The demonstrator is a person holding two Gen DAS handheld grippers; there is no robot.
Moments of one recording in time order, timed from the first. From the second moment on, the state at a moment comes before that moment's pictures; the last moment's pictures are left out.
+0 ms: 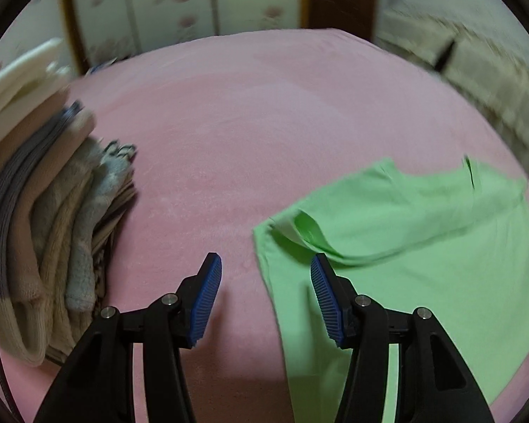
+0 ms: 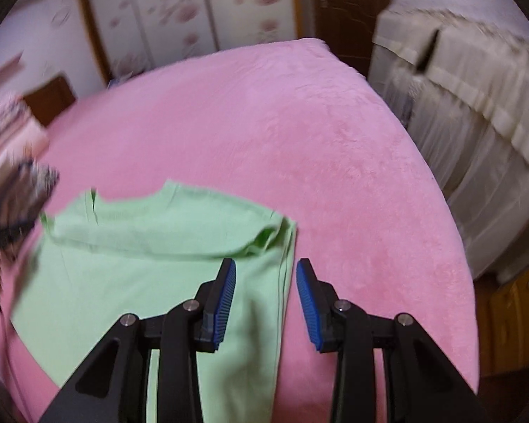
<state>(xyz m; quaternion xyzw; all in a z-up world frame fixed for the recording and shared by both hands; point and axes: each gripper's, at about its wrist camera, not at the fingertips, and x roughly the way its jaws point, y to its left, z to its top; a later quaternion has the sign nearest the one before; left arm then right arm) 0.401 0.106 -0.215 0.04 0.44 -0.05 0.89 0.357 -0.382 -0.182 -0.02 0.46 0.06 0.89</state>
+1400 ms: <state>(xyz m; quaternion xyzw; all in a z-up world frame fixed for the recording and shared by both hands) 0.459 0.102 -0.223 -0.06 0.43 0.03 0.90 0.429 -0.366 -0.182 0.09 0.43 0.09 0.89</state>
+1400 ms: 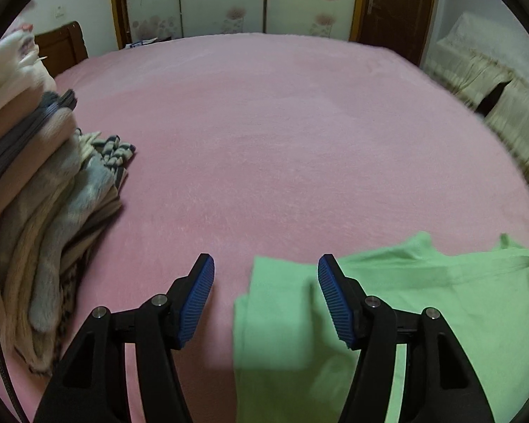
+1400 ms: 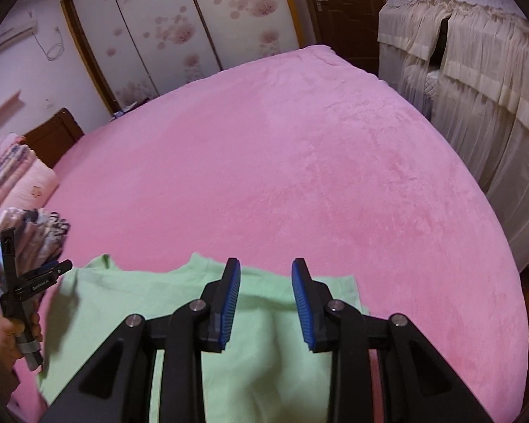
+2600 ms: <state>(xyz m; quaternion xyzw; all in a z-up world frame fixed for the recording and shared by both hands) 0.295 0.073 -0.179 -0.05 0.45 0.02 0.89 0.287 -0.311 -0.153 0.05 0.43 0.12 0.89</state>
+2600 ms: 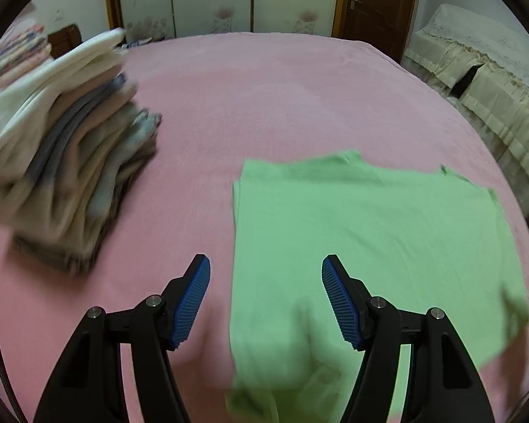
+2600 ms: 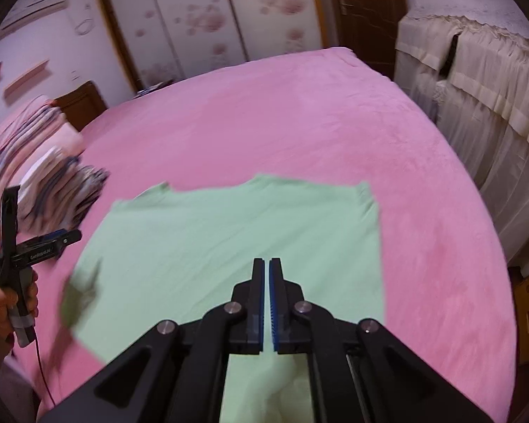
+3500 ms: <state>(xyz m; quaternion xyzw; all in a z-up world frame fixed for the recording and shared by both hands) 0.185 0.126 -0.263 -0.21 0.45 0.10 0.86 0.191 -0.379 -0.225 0.11 0.46 -0.02 0.88</state>
